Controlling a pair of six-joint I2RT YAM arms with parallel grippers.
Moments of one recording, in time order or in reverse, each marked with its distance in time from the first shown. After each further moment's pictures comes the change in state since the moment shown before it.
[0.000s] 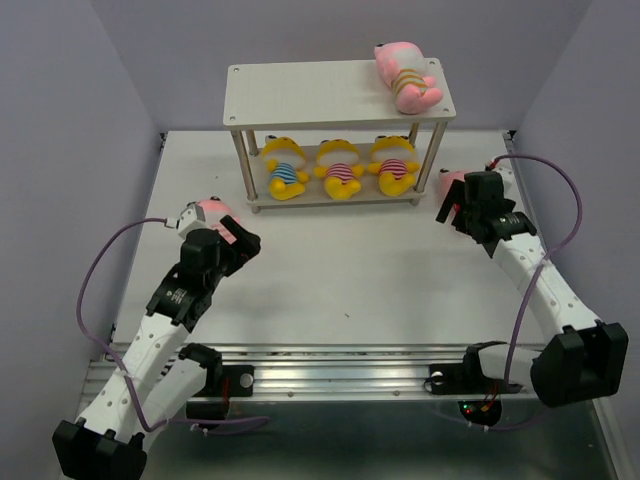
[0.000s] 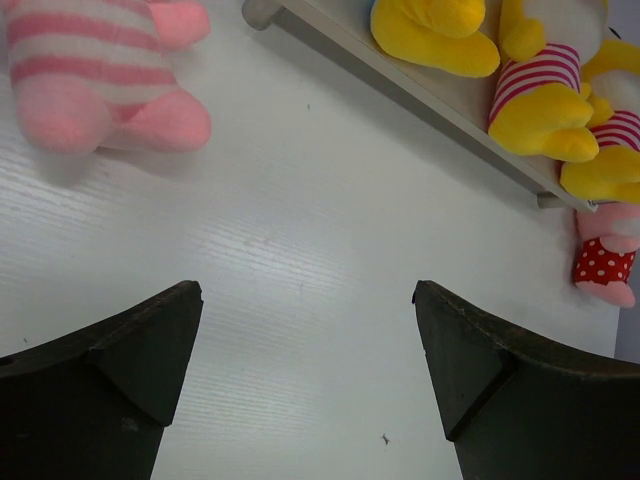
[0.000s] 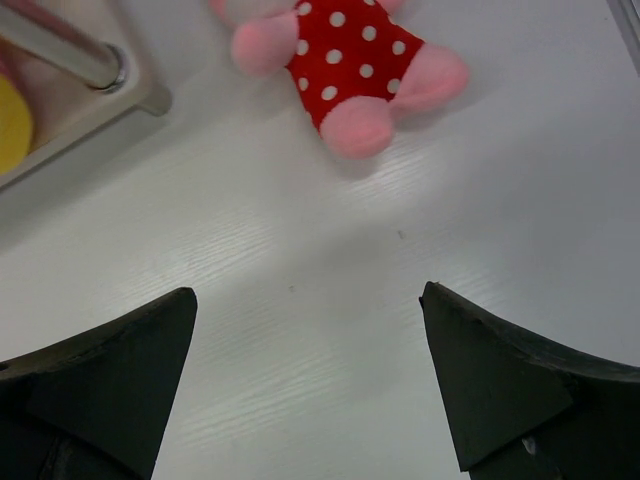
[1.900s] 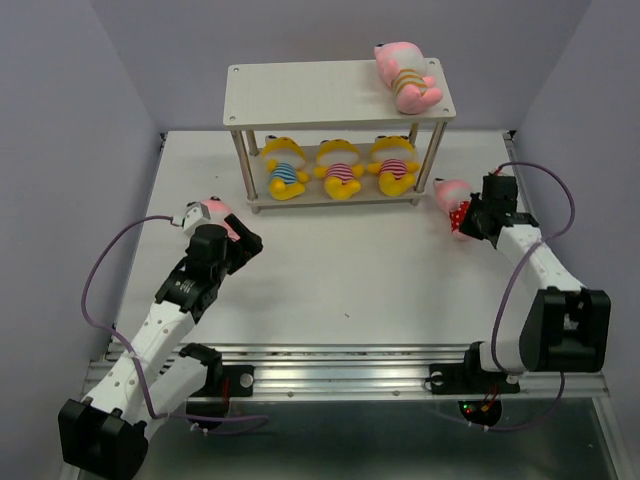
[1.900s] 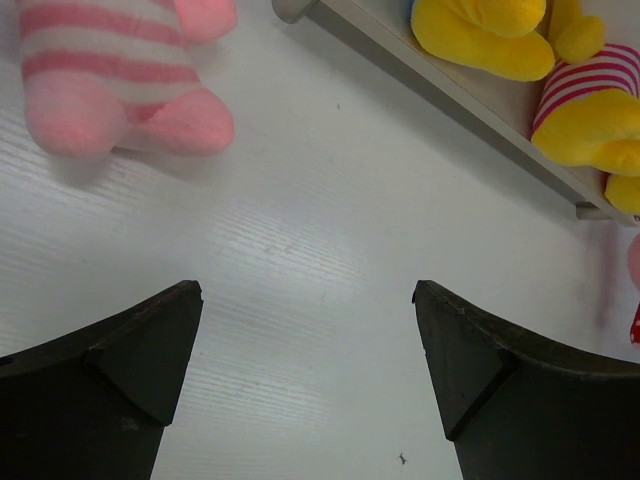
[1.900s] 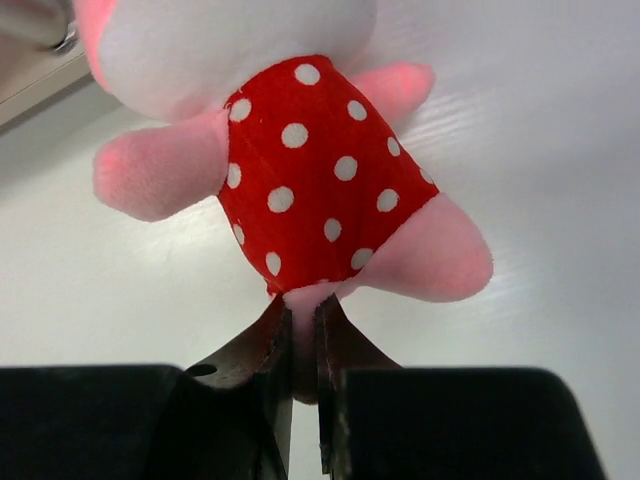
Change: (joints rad) left arm 0.000 0.098 -0.014 0.049 -0.031 -0.005; right arm -0.244 0.236 -0.068 0.211 -0.286 -0.136
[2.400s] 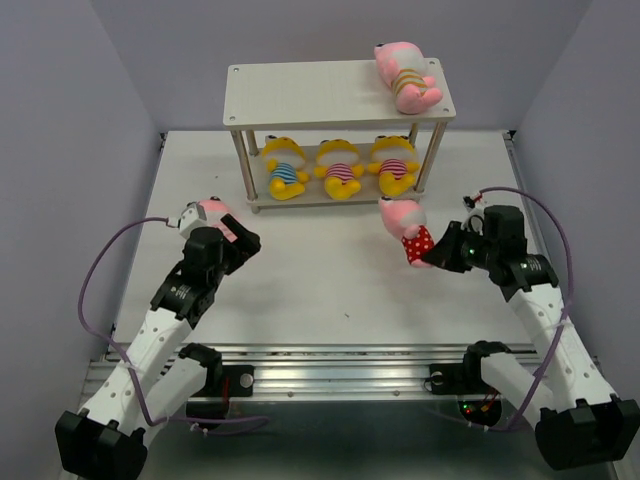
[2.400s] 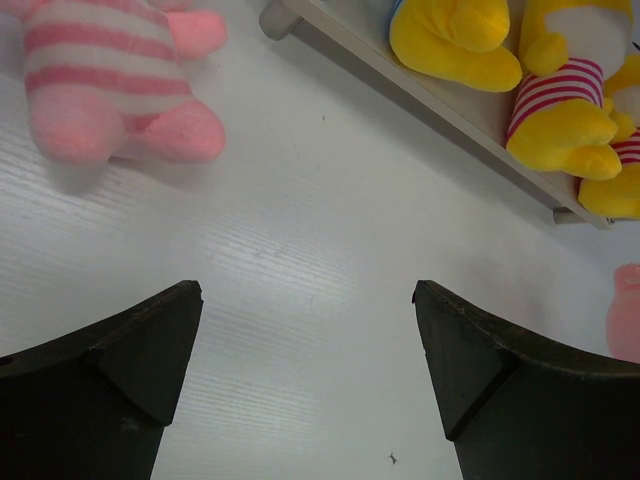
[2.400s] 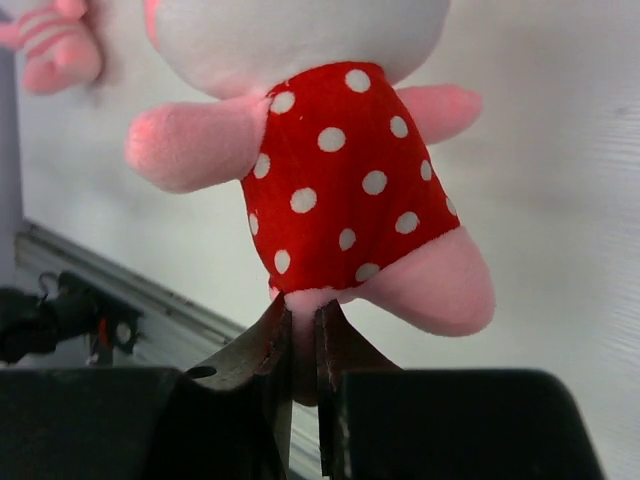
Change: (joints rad) left arm 0.000 -0.051 0.000 -0.008 -0.003 0.000; right arm 0.144 -0.552 -0.136 -0.288 -0.546 0.071
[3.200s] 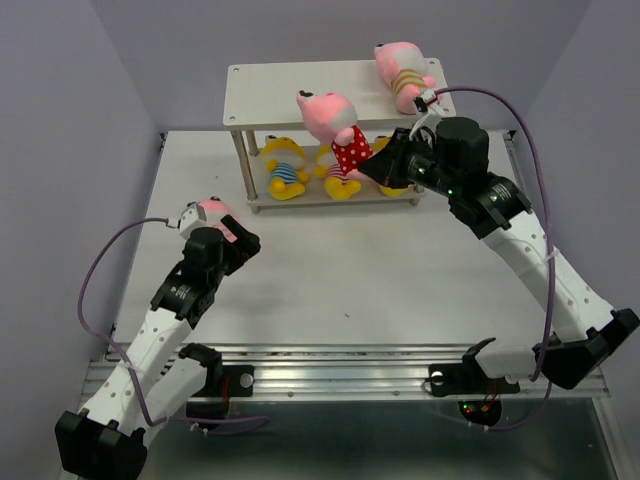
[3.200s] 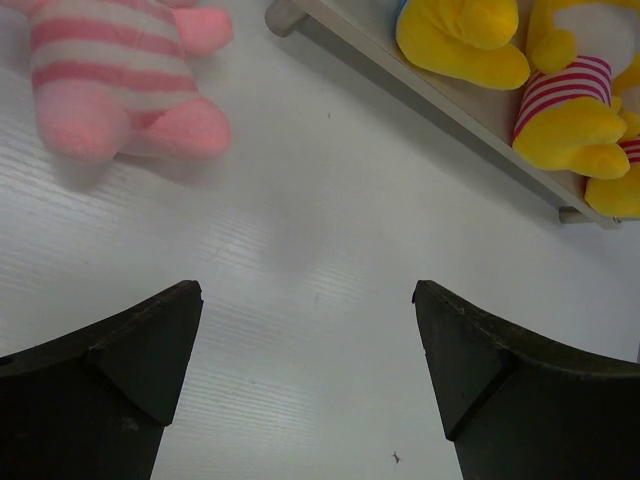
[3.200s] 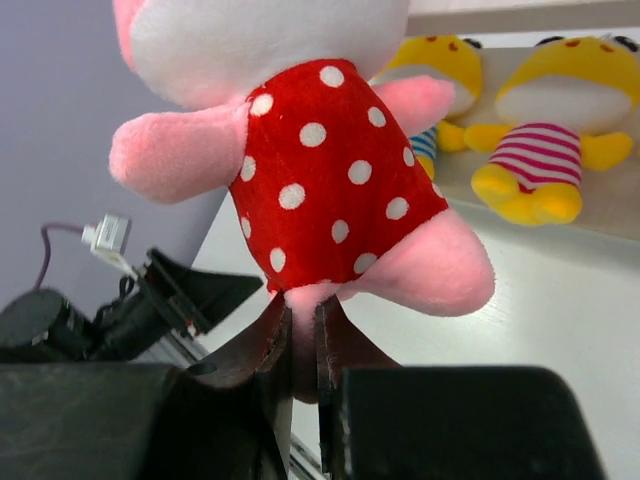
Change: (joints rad) left arm 0.000 -0.003 0.000 -0.010 -0.004 0.000; right arm 0.455 0.425 0.715 0.190 0.227 0.146
